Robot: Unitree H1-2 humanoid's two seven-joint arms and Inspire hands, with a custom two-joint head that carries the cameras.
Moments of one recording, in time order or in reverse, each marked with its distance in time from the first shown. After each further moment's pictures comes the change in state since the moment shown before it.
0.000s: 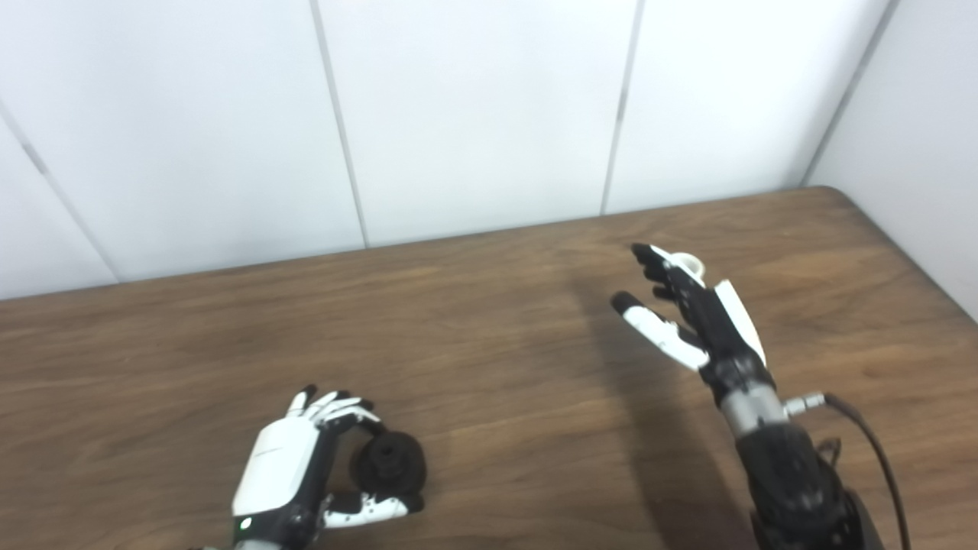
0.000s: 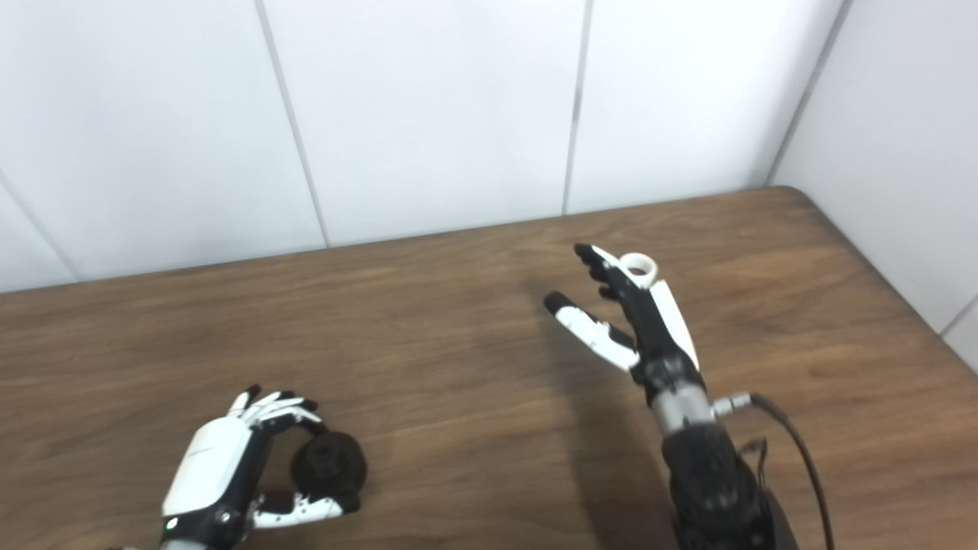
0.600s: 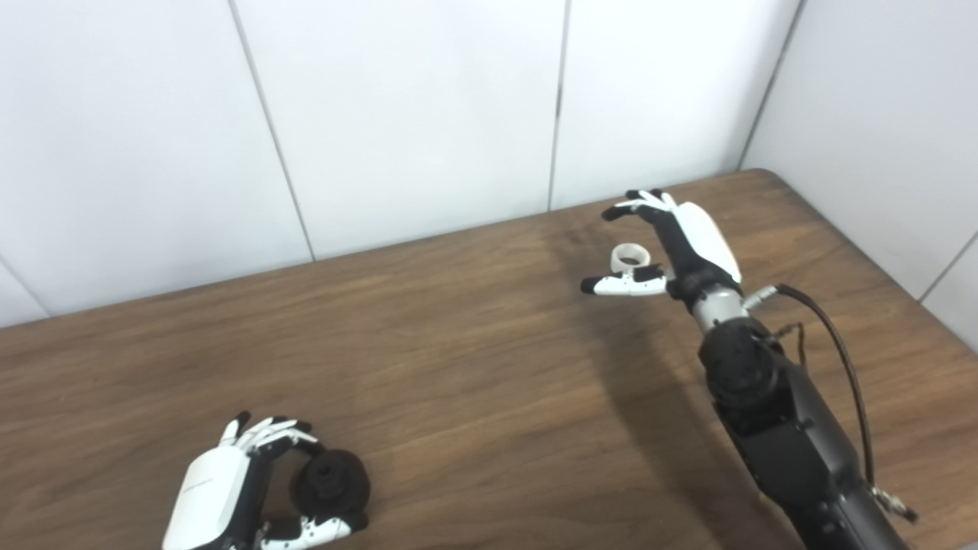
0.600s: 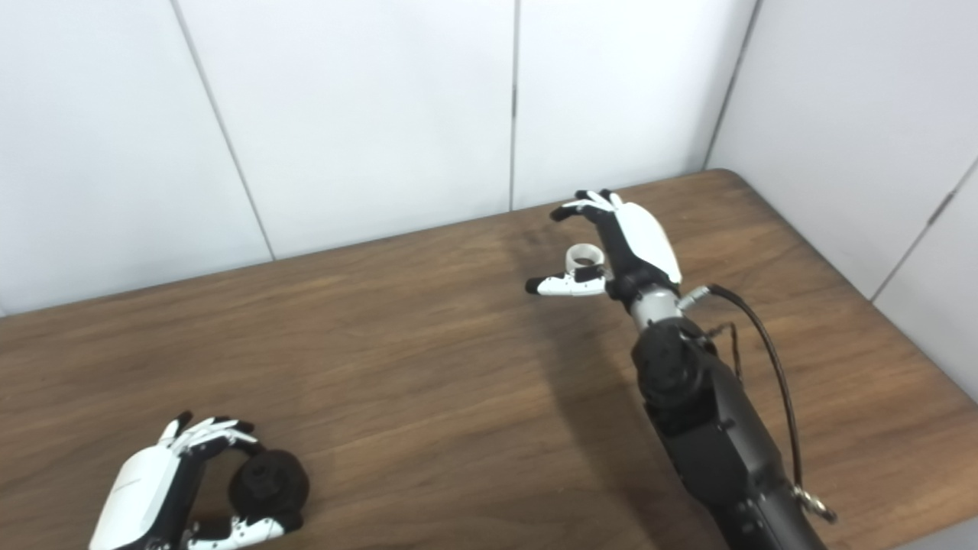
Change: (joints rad) left arm 0.008 0.034 0.049 0.000 -0.051 -0.025 -0.027; right arm -0.193 -0.175 0.033 0.272 -0.229 0.001 0.012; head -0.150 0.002
